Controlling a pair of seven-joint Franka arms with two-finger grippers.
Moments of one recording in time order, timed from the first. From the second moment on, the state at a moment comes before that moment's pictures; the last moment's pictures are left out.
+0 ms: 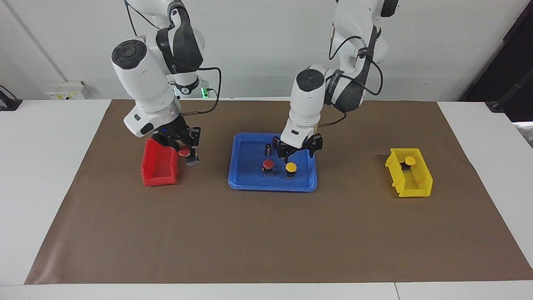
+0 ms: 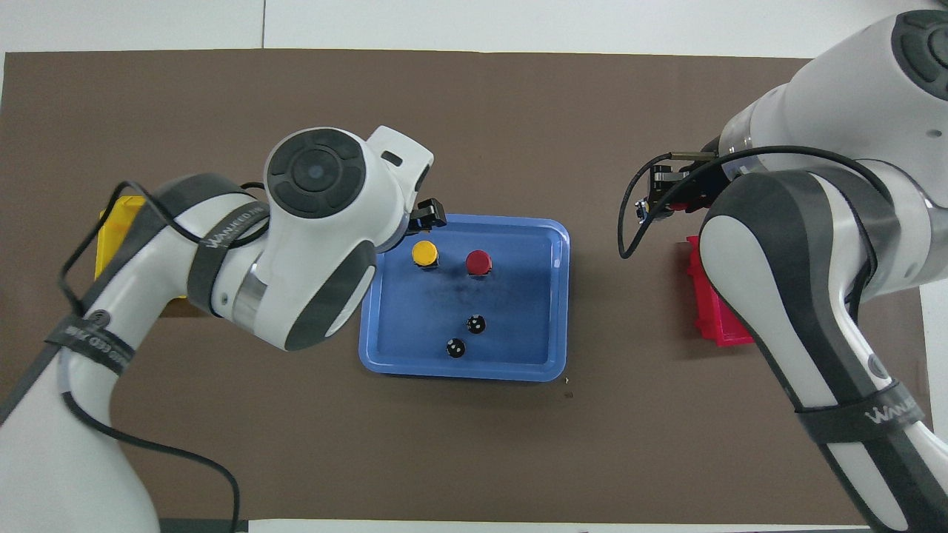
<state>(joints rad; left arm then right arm) -0.65 0.19 0.10 -1.69 0.00 1.98 -0.77 0.23 0.16 -0.01 -1.66 0.10 1.85 0.27</state>
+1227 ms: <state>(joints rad) -0.04 0.07 0.12 -2.04 -0.01 2.16 0.00 0.50 0.35 -0.01 -1.80 0.05 2.09 0.62</state>
